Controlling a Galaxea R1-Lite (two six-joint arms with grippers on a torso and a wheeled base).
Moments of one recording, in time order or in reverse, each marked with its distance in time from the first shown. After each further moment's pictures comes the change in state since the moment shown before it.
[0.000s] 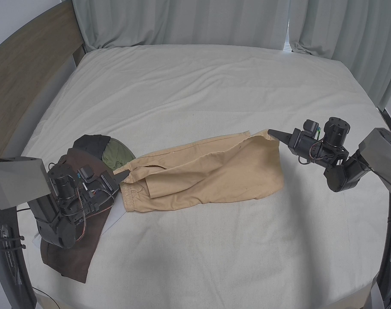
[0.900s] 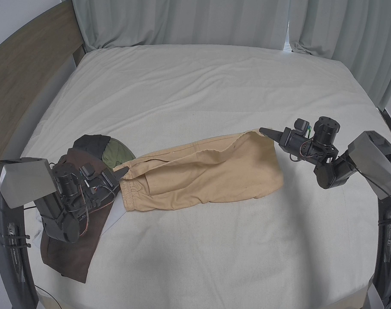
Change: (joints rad) left arm 0.028 0.078 -0.102 0.000 0.000 -0.005; right arm 0.022 0.107 -0.170 0.038 -0.002 0.001
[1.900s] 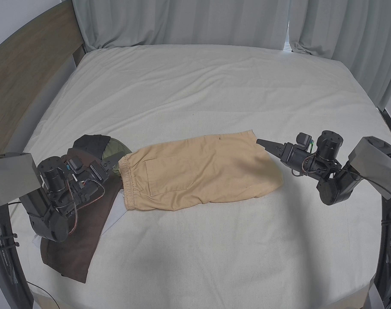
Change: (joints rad) left arm 0.027 -0.122 0.077 0.001 0.011 0.010; right arm 0.014 -0.041 0.241 -0.157 -0.011 -0.006
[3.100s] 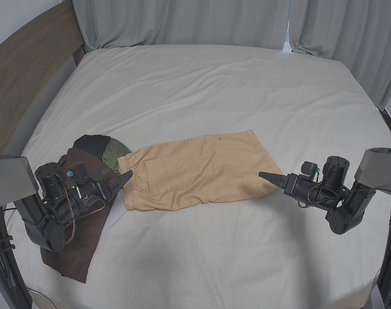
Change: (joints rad) left arm -0.033 -0.067 0.128 0.000 -0.001 0.538; right arm 0.051 -0.118 0.446 -0.137 -0.101 -0.039
